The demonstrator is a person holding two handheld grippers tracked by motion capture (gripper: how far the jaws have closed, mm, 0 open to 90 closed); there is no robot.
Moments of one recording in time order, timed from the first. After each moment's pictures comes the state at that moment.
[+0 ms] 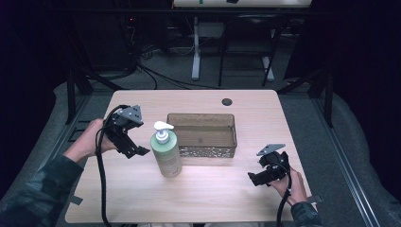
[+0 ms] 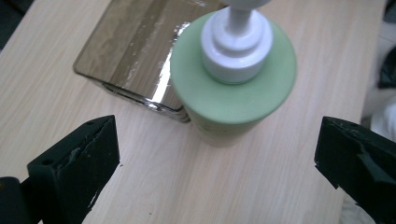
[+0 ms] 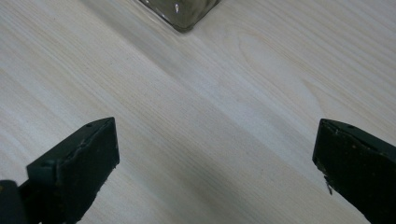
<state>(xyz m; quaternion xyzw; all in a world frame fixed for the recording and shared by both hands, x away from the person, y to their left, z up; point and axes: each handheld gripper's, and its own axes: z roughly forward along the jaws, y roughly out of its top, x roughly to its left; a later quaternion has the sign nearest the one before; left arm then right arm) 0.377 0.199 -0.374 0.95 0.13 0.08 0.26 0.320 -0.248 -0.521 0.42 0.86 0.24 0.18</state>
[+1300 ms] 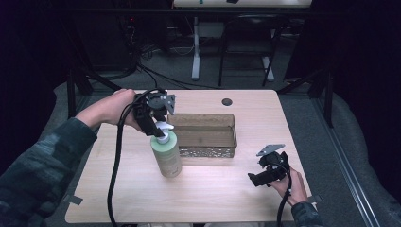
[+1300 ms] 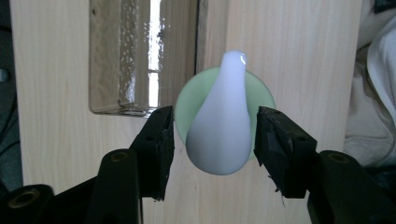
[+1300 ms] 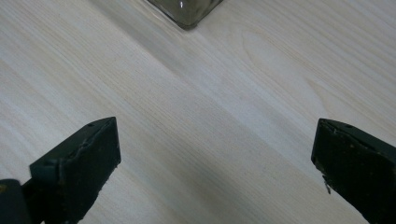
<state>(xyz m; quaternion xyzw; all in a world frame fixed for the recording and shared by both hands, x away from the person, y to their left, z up) 0.395 0.114 -0.317 0.99 -0.01 0.08 0.09 0.320 -0.248 -0.521 0.41 0.86 0.24 0.17</state>
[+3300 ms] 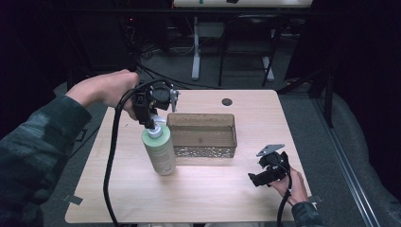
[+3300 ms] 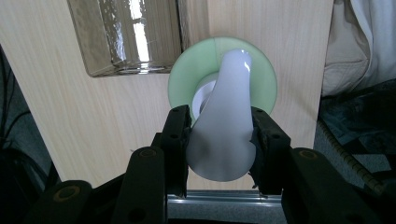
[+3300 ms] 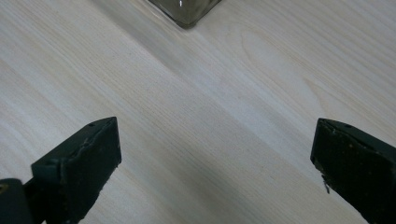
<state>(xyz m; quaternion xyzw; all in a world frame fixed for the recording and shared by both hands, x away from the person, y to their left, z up) 0.389 0.097 -0.275 1.00 -0.06 0.05 -0.03 0.319 -0.248 -0.521 0.41 0.86 0.23 0.18</state>
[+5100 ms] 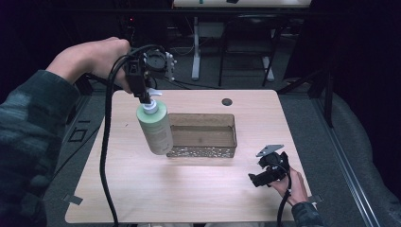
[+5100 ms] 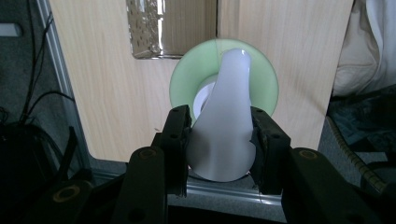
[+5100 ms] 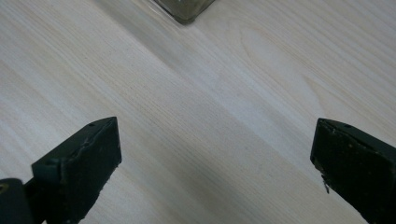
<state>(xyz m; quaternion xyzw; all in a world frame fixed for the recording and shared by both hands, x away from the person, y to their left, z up) 0.409 0.100 -0.211 1.00 -0.02 0.09 -0.03 0.319 -0.247 -0.522 0.41 0.87 0.23 0.18</state>
